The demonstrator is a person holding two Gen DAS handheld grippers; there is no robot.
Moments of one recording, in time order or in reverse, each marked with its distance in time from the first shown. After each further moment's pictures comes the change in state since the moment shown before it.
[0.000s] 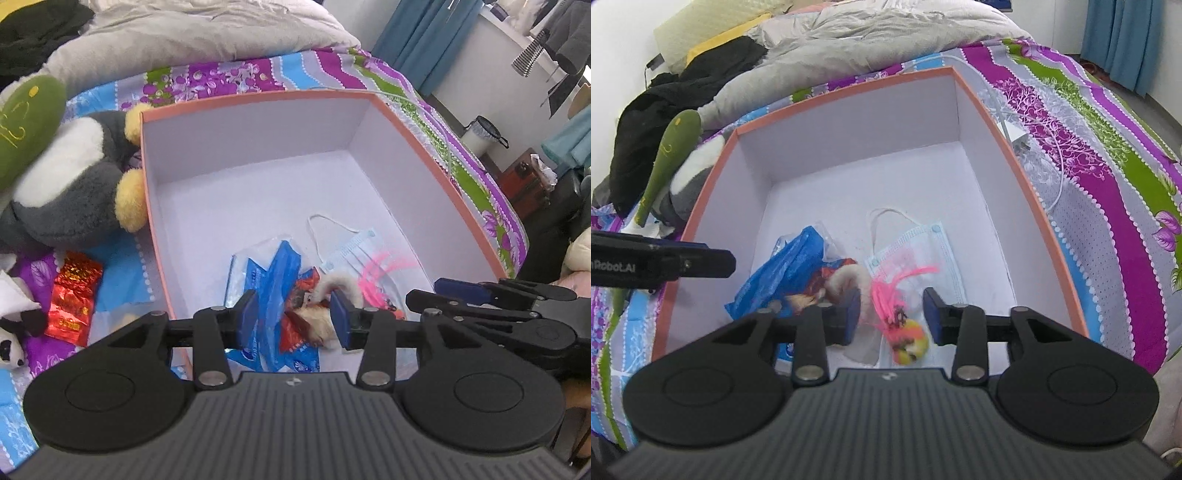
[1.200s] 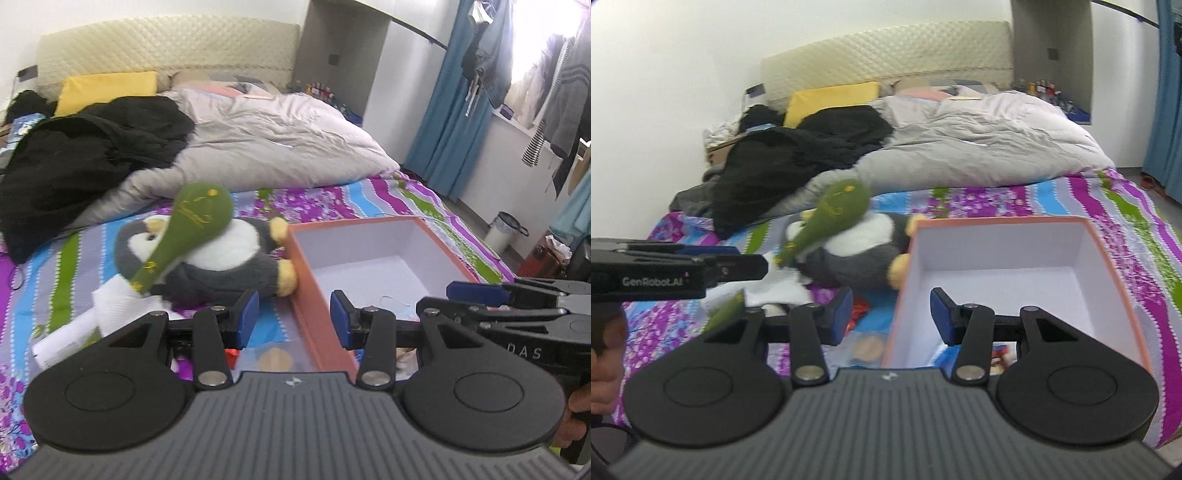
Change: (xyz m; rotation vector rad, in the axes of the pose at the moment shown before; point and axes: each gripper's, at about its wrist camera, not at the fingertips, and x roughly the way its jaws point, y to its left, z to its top) left arm -0.218 0.090 -0.090 -0.033 -0.406 0.133; right arm -0.110 0.173 -0.005 -0.229 -0.266 0.176
